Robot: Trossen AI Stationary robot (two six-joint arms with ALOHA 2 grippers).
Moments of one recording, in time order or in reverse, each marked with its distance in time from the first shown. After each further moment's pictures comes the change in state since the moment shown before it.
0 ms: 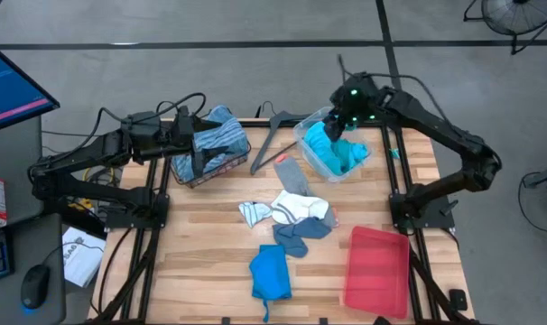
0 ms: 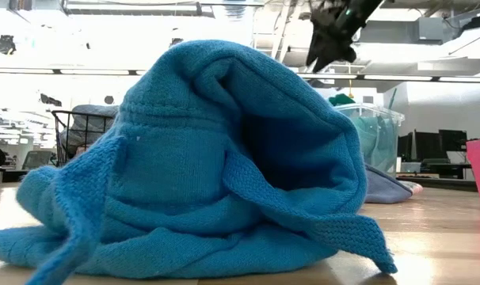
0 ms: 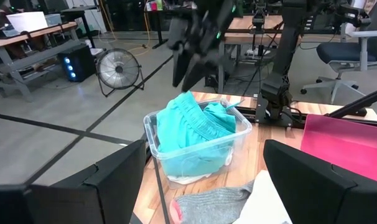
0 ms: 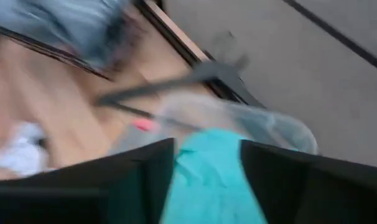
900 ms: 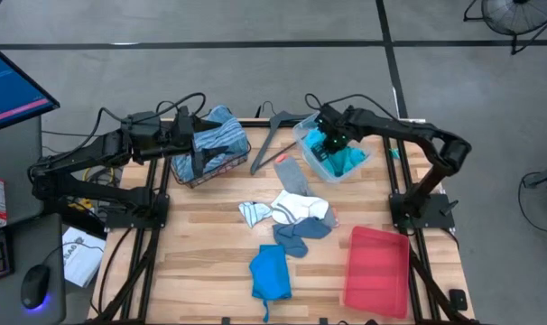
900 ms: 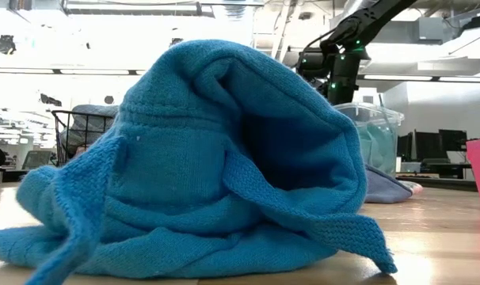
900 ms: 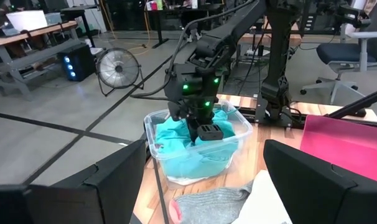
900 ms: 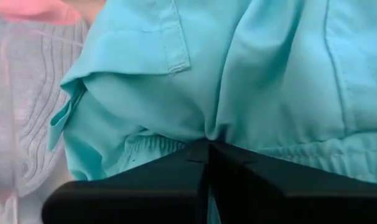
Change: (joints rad) left arm 0.000 0.000 0.000 -0.001 0.000 -0.006; right arm 0.014 0.310 -0.237 -0.001 0.092 0.279
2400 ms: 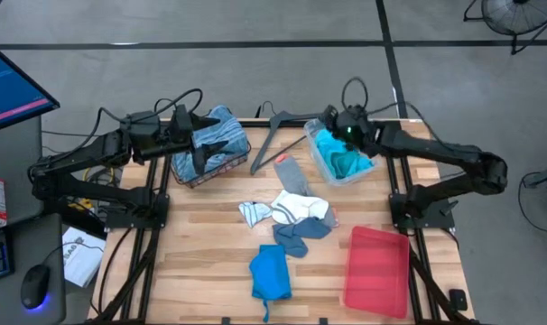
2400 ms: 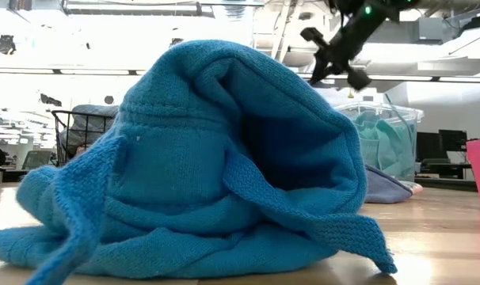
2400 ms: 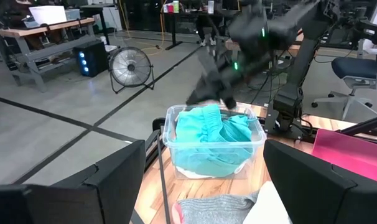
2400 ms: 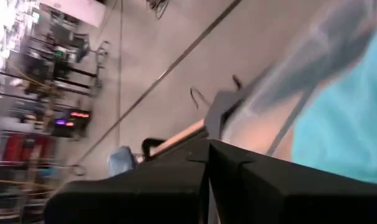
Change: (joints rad) left arm 0.000 0.000 0.000 0.018 -0.061 -0.062; right arm 0.186 -0.421 -0.186 0.532 0.405 1.108
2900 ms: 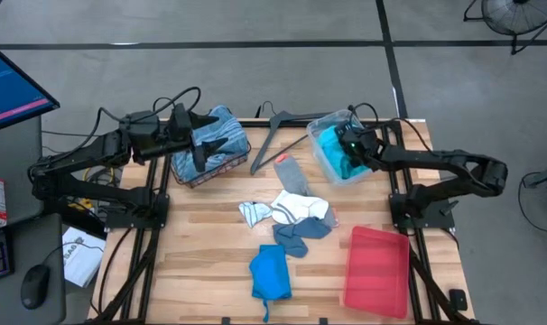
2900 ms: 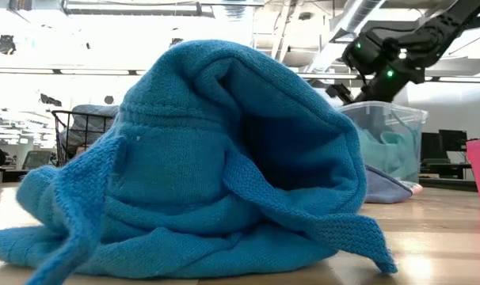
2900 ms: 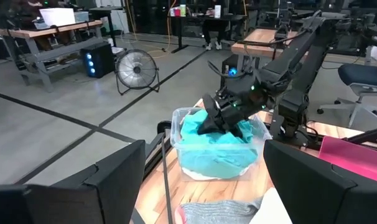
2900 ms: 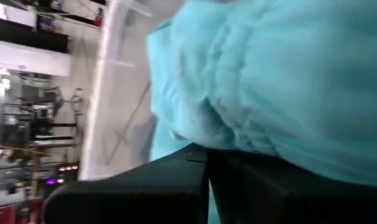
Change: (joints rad) left arm 0.000 0.000 0.000 0.015 -0.028 -0.014; right arm -0.124 0.005 -0.437 0.332 -0.009 0.232
